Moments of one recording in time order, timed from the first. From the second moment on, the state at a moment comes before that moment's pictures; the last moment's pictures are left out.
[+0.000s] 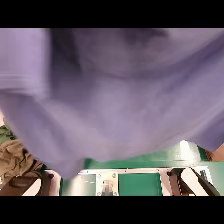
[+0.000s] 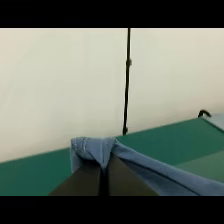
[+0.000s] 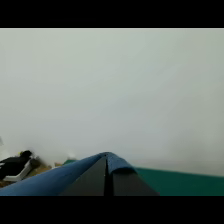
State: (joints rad) left arm -0.05 -0.83 1.85 1.17 -1.08 -1.41; right arm -0.74 -0.91 1.76 -0.24 1.24 1.15
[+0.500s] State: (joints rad) left arm -0.05 -1.43 1.45 0.98 -0.78 -1.29; right arm -0.41 -1.34 1.21 -0.53 0.82 1.07
